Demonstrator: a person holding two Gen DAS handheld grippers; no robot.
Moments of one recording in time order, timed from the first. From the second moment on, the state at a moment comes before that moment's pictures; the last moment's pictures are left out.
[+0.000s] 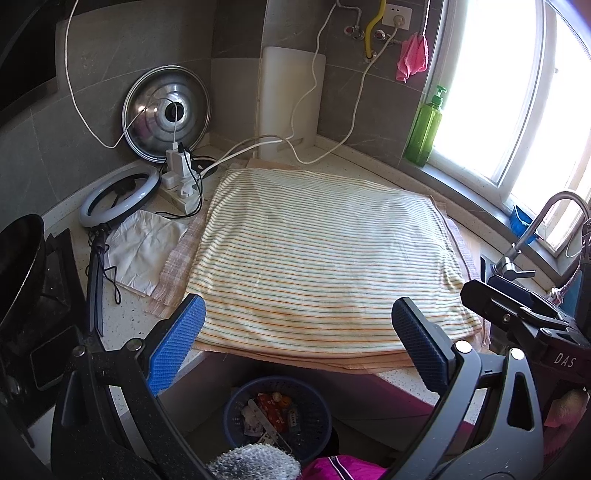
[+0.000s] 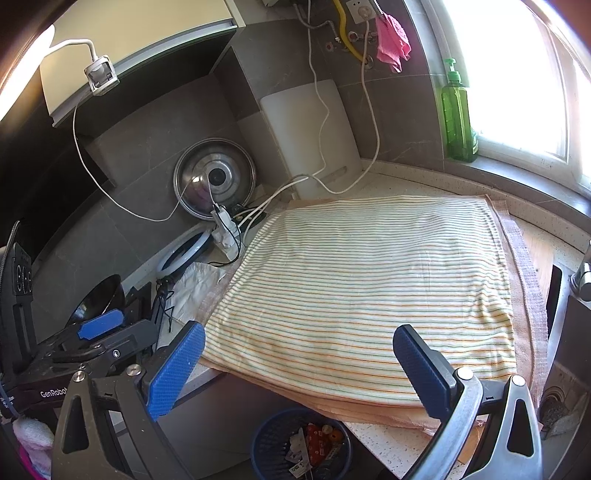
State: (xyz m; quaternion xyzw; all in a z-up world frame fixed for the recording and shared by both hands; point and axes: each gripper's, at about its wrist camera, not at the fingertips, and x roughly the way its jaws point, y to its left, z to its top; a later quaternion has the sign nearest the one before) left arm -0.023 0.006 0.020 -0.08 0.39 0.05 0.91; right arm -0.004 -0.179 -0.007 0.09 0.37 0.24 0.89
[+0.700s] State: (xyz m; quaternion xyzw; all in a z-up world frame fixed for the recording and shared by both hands) left arm -0.021 0.013 0.017 -0.08 0.40 0.05 0.91; right arm -0.002 -0.180 -0.013 0.10 0.38 0.23 0.89
